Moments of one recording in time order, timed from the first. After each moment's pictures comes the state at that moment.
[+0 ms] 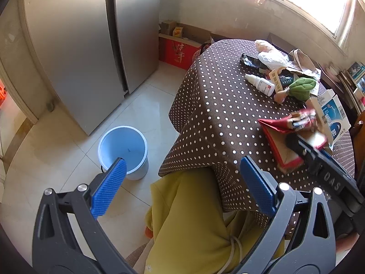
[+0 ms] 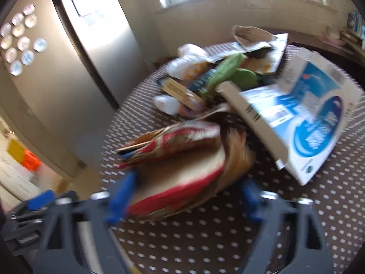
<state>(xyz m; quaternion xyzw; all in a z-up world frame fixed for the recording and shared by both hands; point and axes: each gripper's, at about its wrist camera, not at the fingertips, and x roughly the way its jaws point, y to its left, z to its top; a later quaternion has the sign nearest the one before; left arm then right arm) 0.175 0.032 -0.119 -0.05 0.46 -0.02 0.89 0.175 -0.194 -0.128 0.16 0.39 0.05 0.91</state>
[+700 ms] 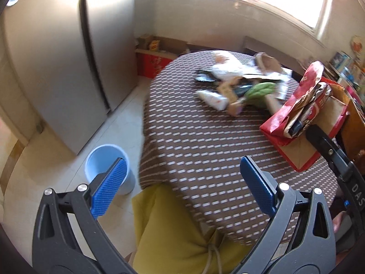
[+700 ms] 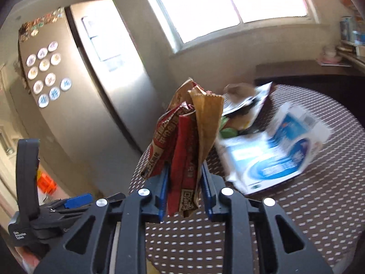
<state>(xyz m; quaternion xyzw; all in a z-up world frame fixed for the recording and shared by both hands) 0.179 -0.040 -0.085 -0.02 0.42 -0.08 0.90 0.107 -0.255 -0.065 0.19 0.25 0.06 0.95</state>
